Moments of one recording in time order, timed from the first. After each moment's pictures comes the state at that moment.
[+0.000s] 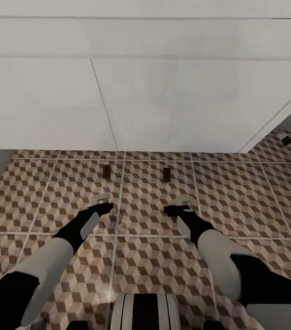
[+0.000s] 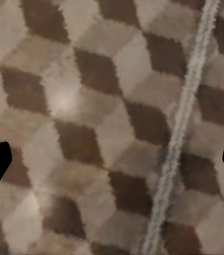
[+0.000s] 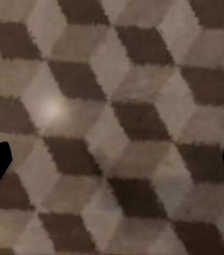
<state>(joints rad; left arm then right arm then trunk) -0.96 0.01 -0.25 -0.50 0.51 0.25 0.22 -1.07 0.16 -0.14 -0.20 0.17 0.12 -0.09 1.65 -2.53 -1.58</state>
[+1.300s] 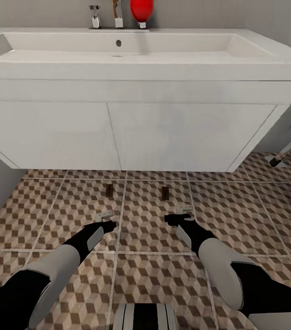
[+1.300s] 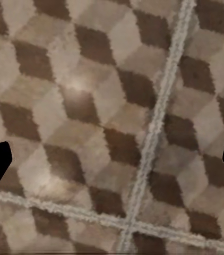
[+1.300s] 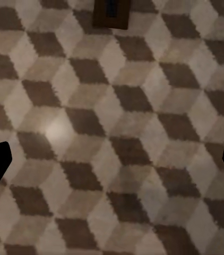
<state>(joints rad) -0.96 -0.05 -0.25 -0.26 0.50 0.23 0.22 -1.02 0.16 -0.13 -0.19 0.17 0.11 -0.09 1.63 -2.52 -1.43</state>
